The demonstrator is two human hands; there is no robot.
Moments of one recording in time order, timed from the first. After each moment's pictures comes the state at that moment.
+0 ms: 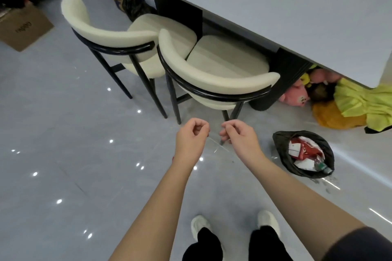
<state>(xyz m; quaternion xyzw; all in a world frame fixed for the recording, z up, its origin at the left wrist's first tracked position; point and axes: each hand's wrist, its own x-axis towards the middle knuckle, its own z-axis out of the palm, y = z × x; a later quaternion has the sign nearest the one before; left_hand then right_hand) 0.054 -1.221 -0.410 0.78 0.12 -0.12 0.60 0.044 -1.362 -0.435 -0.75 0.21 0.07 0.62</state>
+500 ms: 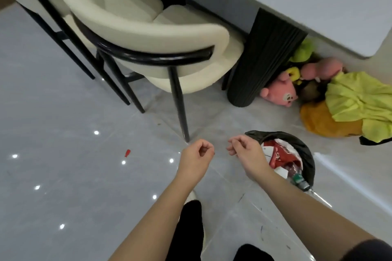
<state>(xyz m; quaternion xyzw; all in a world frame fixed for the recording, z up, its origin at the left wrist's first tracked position) 0.003 -1.455 -0.631 0.80 0.13 -0.18 0.56 0.015 -1.617 -0.655 -0.80 0.20 0.13 0.55</state>
